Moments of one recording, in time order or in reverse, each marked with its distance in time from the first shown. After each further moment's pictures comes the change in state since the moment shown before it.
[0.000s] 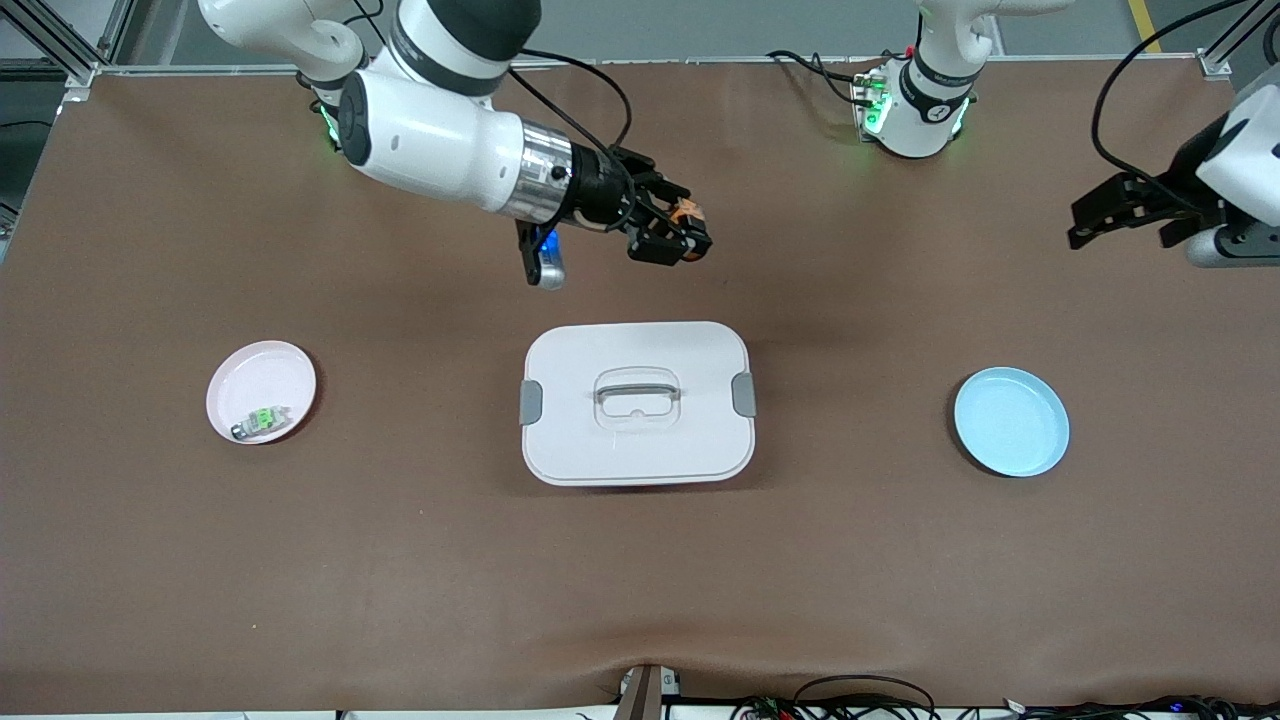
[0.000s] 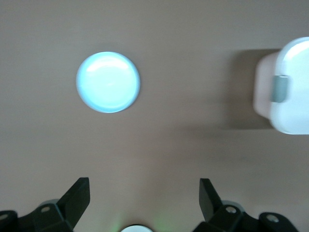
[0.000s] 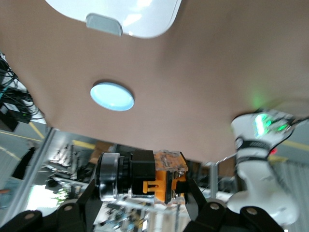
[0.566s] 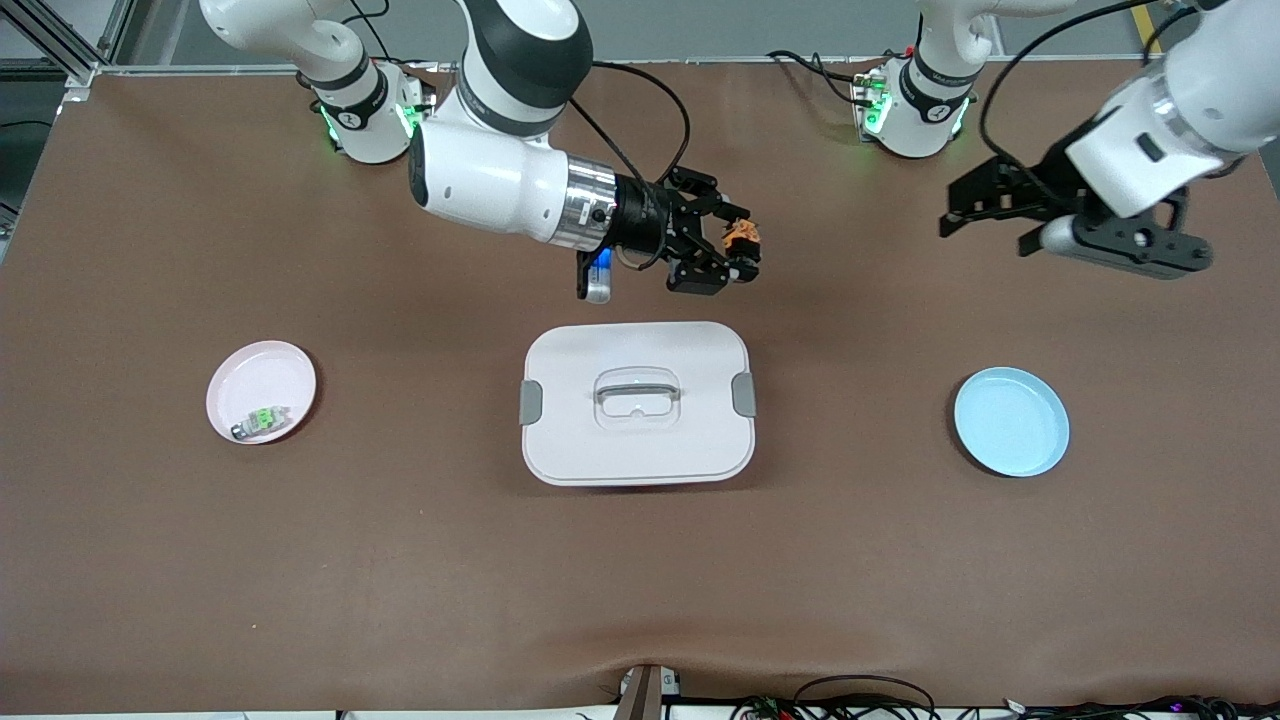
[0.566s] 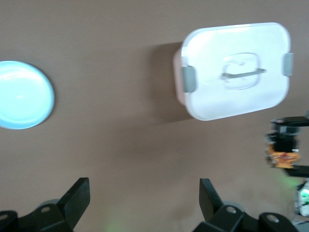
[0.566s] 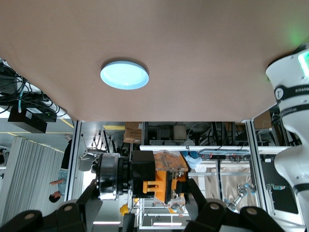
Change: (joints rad) left arm -0.043 0.030 -0.110 -0.016 -0.200 0.084 -0.031; right arm 0.066 0.101 0.000 0.051 0.235 0.154 0.048
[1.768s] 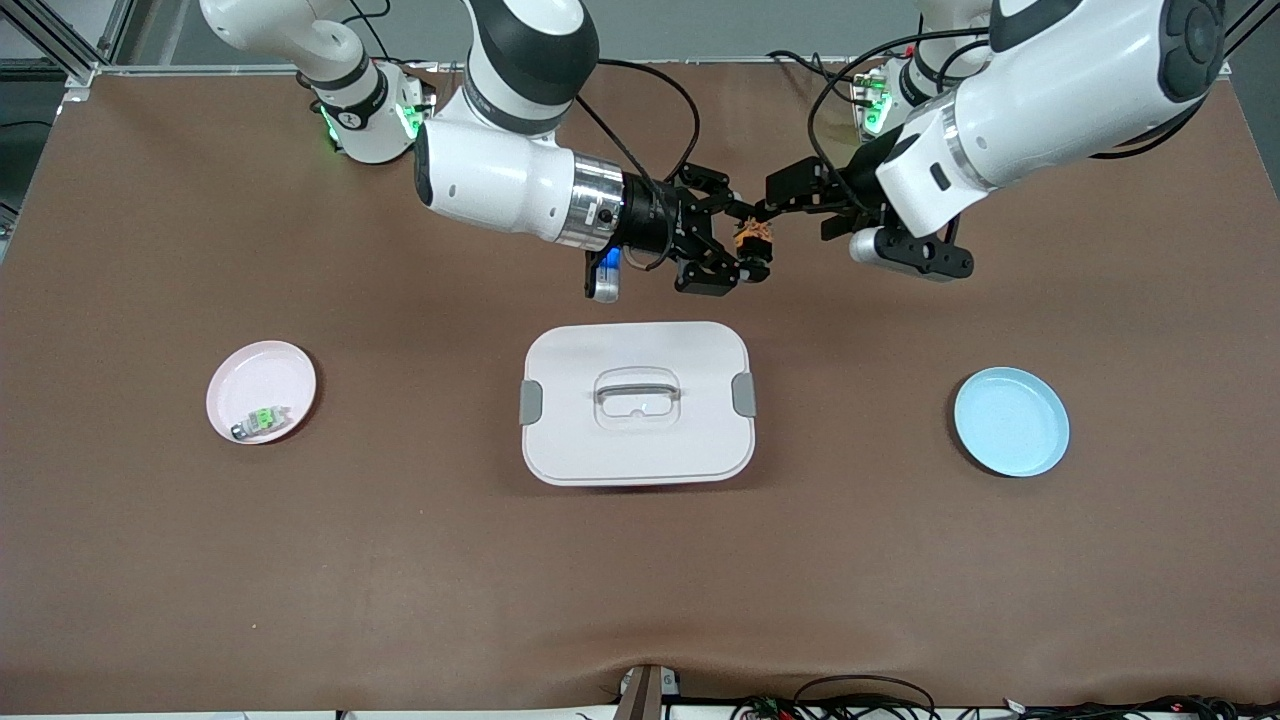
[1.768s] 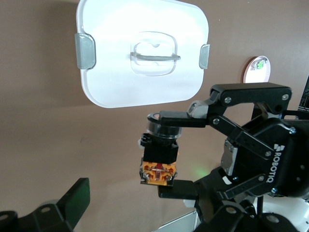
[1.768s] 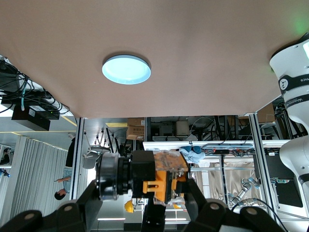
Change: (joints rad) left arm -0.002 0.026 -0.180 -0.129 -0.280 0.208 -0.224; right arm 0.001 0.016 -0.003 0.033 0.000 0.000 0.026
